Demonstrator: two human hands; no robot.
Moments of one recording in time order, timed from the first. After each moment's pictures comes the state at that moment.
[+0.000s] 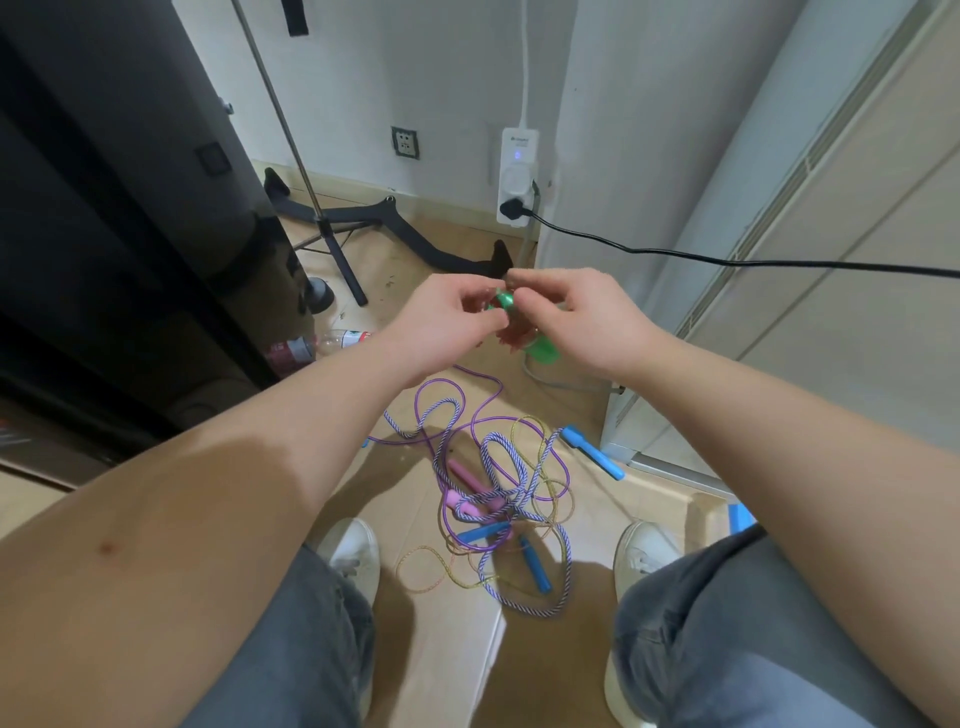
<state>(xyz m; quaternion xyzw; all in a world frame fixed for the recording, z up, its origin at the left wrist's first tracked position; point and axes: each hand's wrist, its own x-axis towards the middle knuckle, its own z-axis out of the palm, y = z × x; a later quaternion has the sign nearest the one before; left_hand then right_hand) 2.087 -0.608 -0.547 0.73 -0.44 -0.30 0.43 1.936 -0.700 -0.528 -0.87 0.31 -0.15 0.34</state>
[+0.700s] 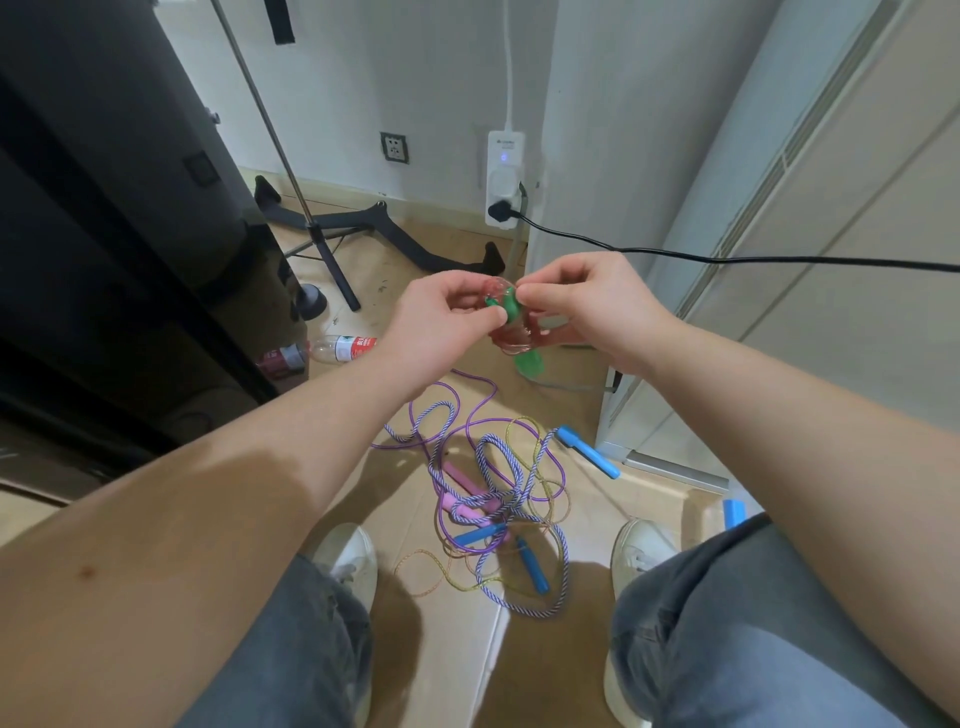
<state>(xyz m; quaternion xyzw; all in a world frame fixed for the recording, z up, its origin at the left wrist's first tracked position) 2.070 -0.607 -0.544 0.70 -0.38 -0.30 0.52 1.926 -0.713 -0.522 -0.68 0.36 -0.22 0.61</state>
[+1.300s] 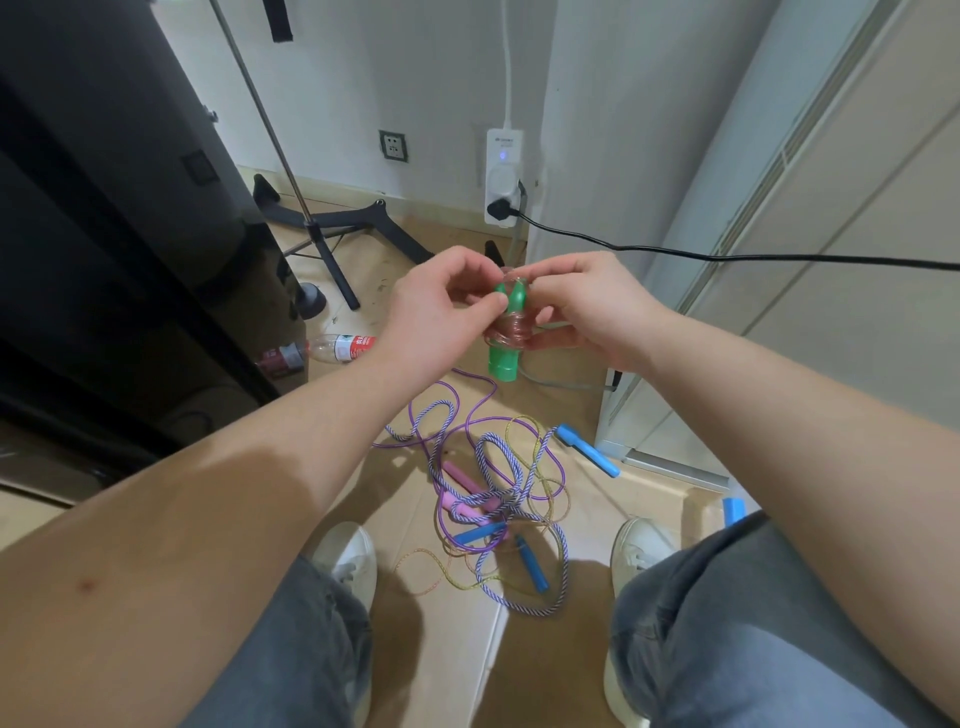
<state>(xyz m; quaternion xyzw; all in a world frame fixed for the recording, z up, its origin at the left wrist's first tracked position) 2.066 -0.605 -0.539 0.70 -0.43 -0.20 0.52 1.933 -0.714 -0.522 -0.63 0.37 -0.18 0.66</state>
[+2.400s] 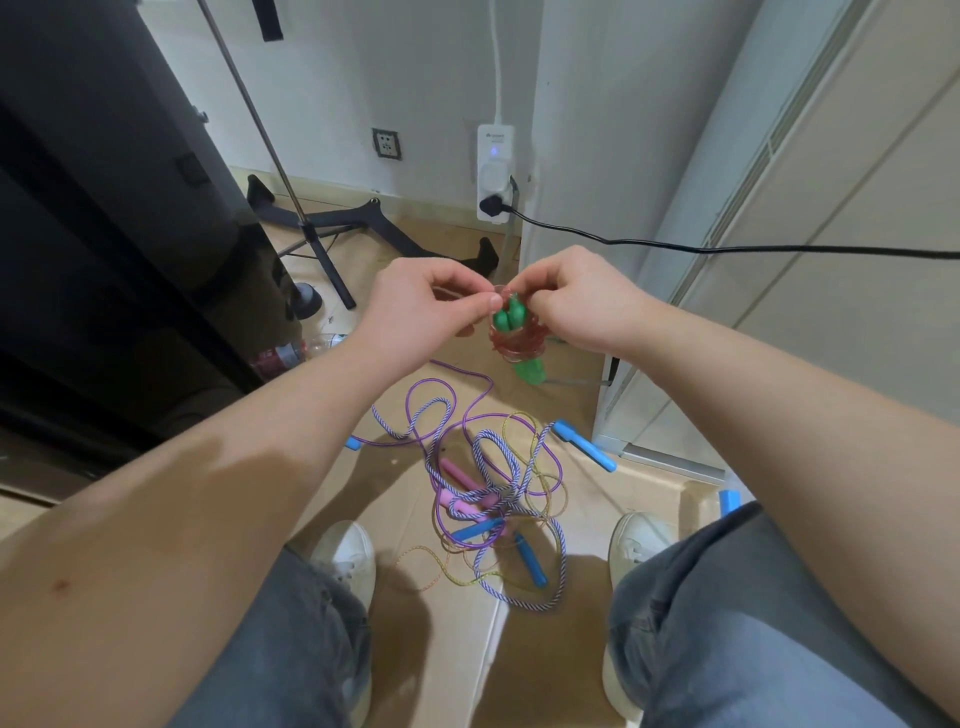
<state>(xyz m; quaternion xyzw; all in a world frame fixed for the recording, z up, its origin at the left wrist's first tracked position) 2.073 -0.603 -0.532 0.71 -0.45 -0.25 0.48 1.925 -0.715 -0.511 -0.85 0.34 -0.09 0.40</state>
